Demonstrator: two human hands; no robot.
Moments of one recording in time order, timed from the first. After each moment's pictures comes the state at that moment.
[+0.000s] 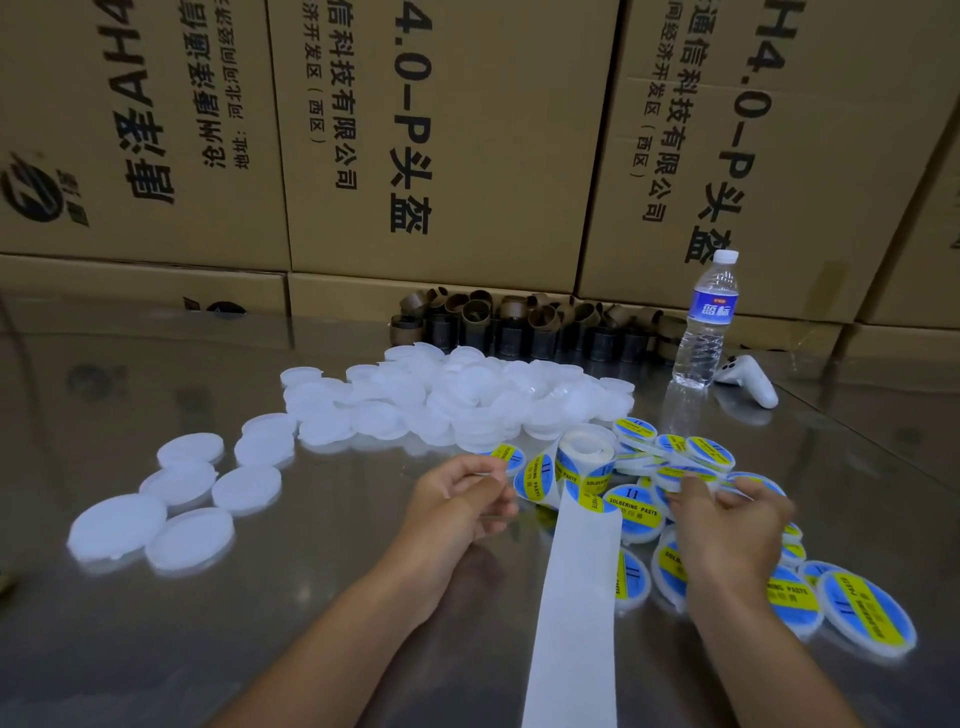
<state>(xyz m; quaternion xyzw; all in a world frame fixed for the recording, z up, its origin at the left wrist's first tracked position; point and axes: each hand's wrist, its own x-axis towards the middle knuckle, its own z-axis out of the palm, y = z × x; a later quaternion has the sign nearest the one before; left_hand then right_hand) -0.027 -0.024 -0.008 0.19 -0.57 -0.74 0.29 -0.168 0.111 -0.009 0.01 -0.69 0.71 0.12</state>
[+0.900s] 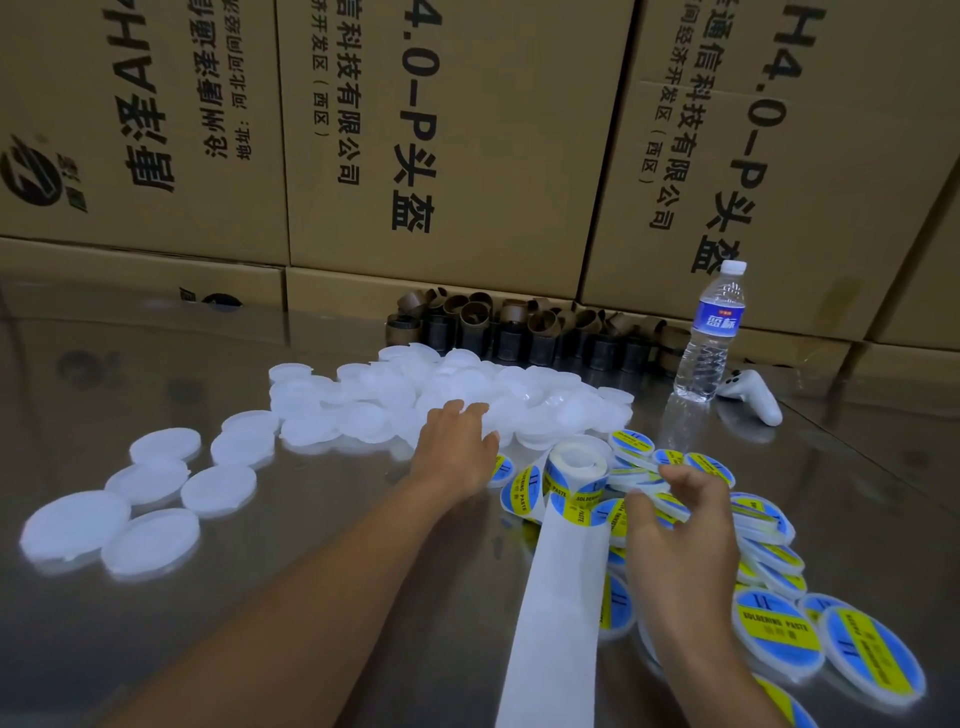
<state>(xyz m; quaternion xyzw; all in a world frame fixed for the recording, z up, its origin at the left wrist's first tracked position) -0.118 -0.091 -0.008 0.30 -0.90 -0.23 0.23 -0.149 0.102 -0.009 0.17 -0.72 0.66 0.15</state>
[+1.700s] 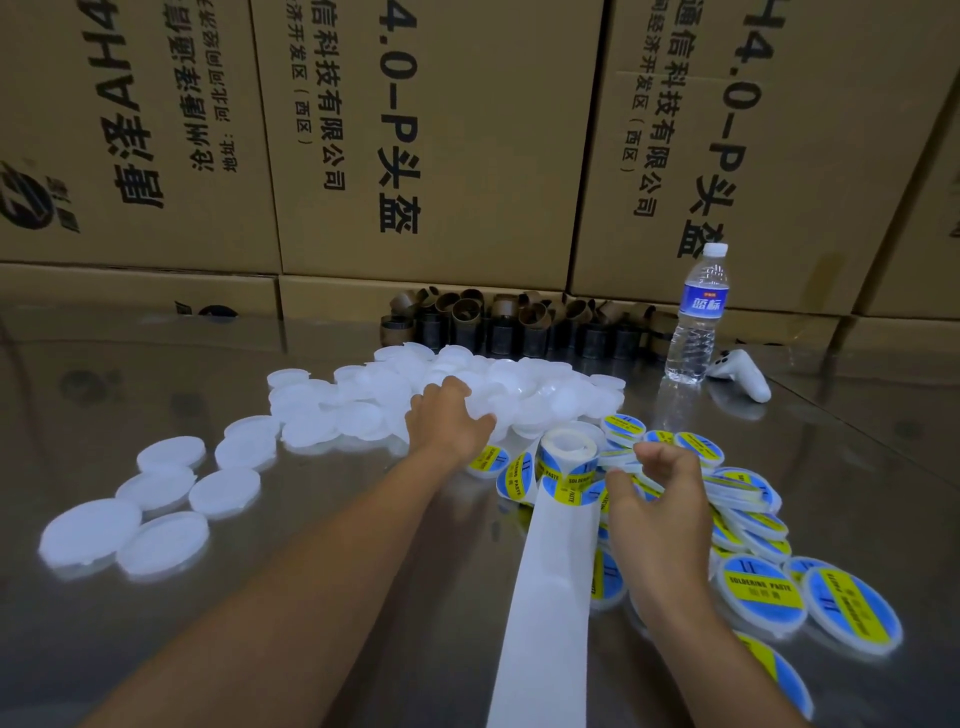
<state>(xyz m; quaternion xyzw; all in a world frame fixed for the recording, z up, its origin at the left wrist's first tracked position) -0.126 -0.094 0.003 0.37 -0.84 -0.27 0.29 -0.145 0.100 -0.009 0.18 -0.71 0.67 0.12</state>
